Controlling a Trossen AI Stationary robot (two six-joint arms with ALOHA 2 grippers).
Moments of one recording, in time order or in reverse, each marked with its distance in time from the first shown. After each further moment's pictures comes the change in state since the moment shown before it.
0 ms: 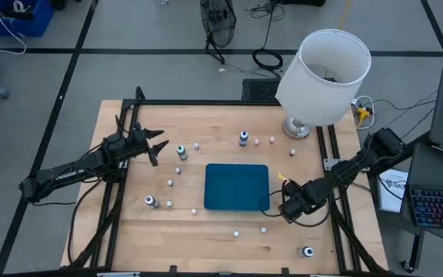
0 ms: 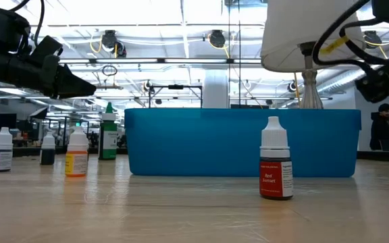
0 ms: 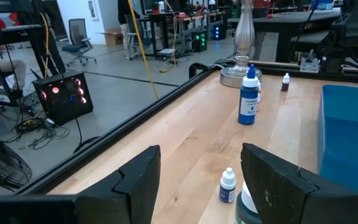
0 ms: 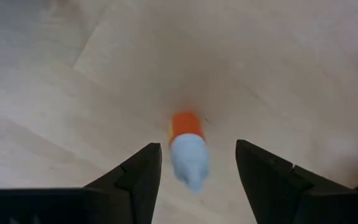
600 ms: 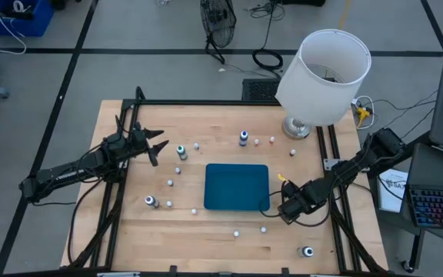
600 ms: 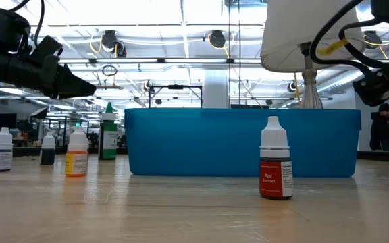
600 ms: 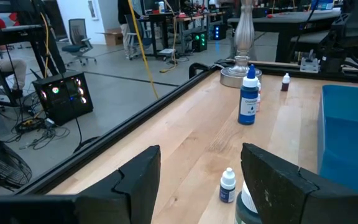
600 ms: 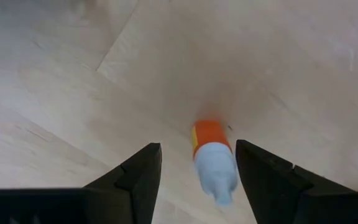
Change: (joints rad) left arm 0.000 0.000 0.000 0.000 0.000 0.000; right arm 0.000 0.000 -0.021 0.076 0.006 -0.010
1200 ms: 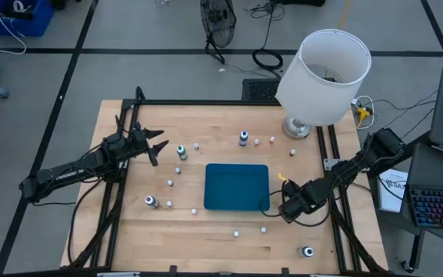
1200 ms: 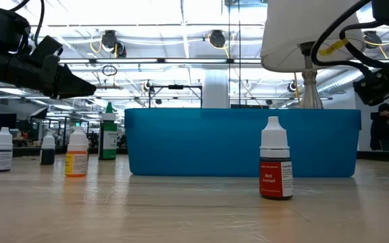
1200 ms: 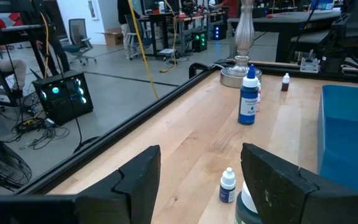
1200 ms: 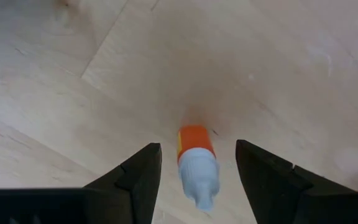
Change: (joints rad) left arm 0.000 0.000 0.000 0.000 0.000 0.000; right arm 0.000 0.000 0.000 -0.031 0.021 0.000
